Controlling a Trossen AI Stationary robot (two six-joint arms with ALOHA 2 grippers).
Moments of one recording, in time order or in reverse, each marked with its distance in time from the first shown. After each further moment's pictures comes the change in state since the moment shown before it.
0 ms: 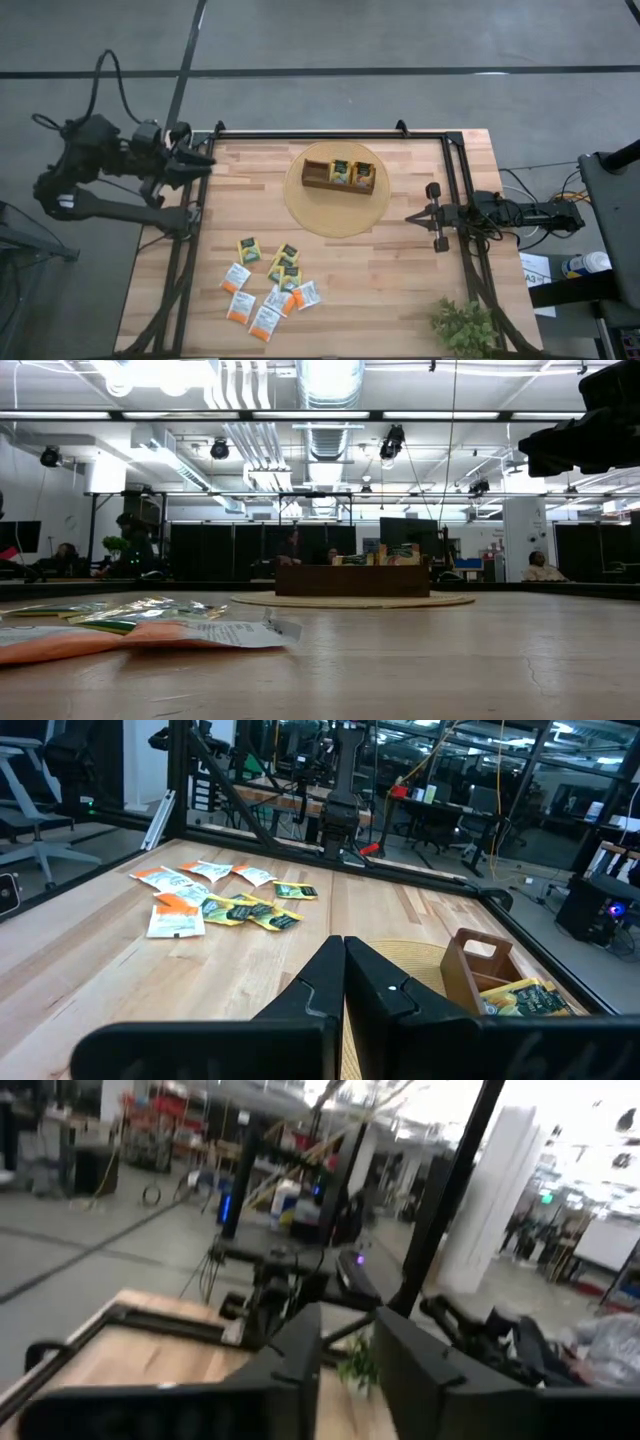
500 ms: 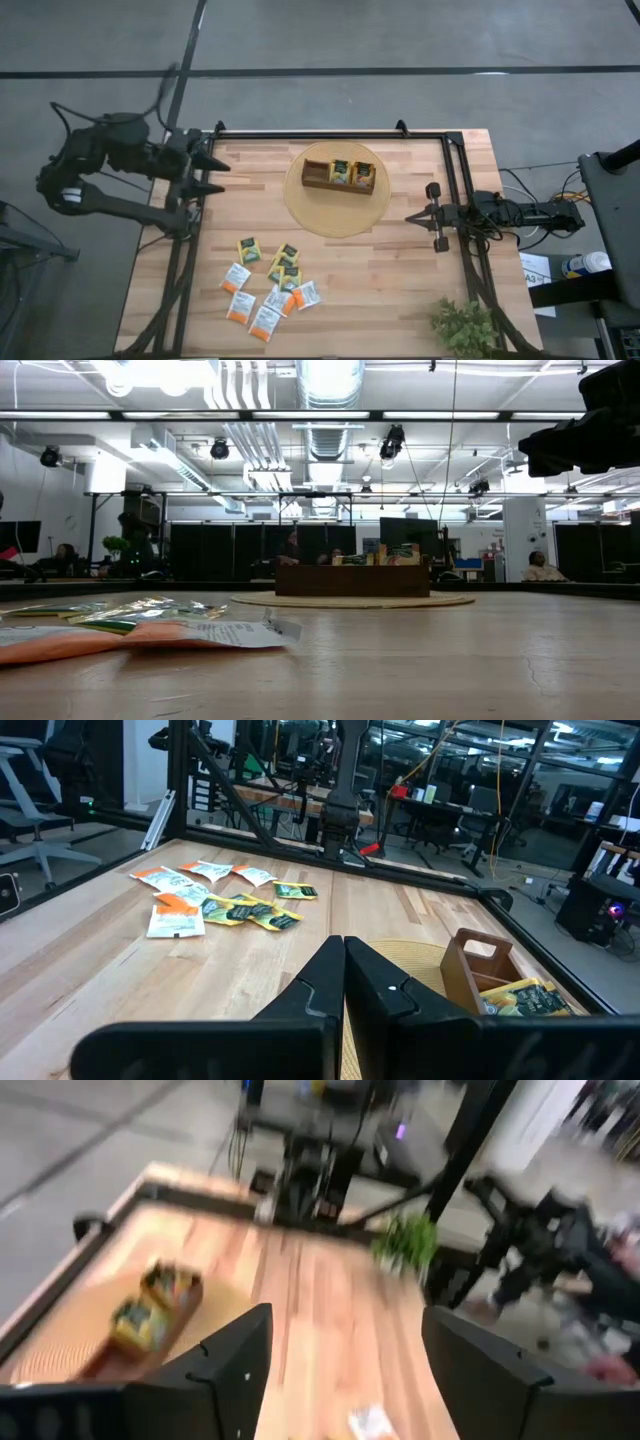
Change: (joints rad) left arm 0.000 0.173 0.211 -0.421 -0.003 0.070; right arm 0.000 0.000 0.000 0.000 0.000 0.000
